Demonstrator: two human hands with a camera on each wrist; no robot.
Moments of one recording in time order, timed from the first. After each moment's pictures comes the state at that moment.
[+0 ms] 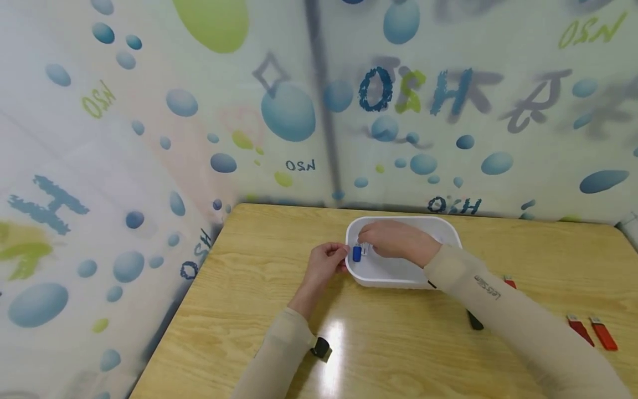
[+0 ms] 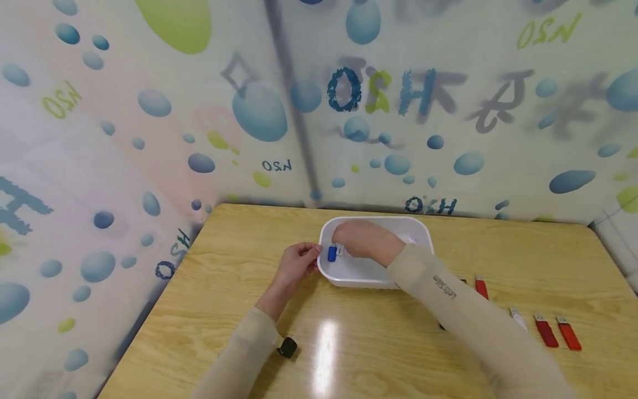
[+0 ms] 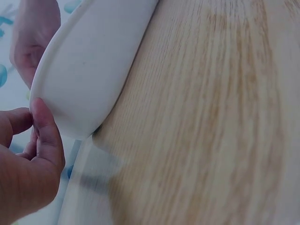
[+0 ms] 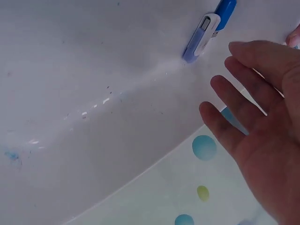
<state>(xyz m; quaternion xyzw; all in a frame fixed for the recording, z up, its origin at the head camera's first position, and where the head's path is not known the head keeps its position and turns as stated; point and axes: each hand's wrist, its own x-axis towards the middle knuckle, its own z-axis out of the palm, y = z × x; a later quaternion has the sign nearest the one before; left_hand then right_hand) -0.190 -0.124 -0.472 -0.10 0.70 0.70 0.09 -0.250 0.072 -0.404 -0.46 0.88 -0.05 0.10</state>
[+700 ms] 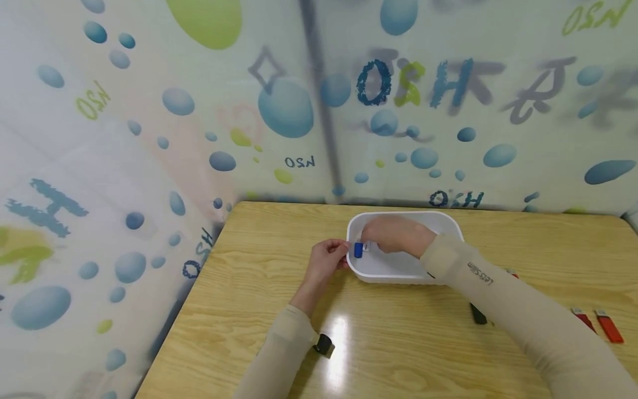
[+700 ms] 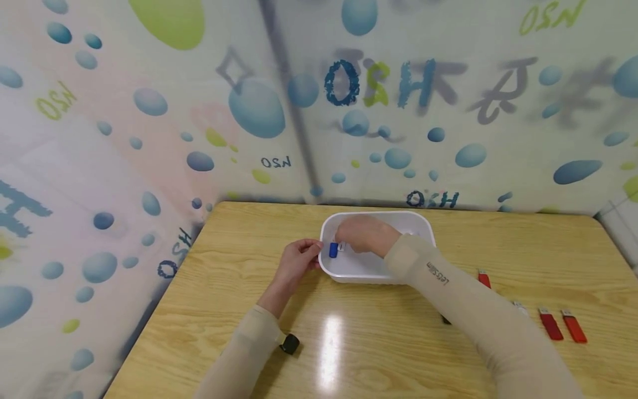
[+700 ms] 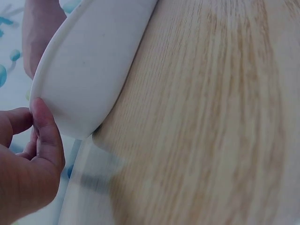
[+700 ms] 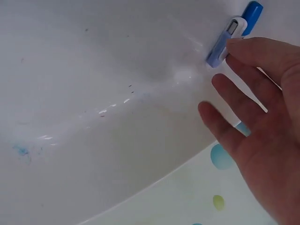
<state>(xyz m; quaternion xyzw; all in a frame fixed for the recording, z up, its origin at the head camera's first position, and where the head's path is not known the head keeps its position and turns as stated) -0.193 -0.122 -0.474 -0.10 0.69 0.71 0.08 -0.265 0.069 -0.413 -0.47 0.87 0.03 0.14</state>
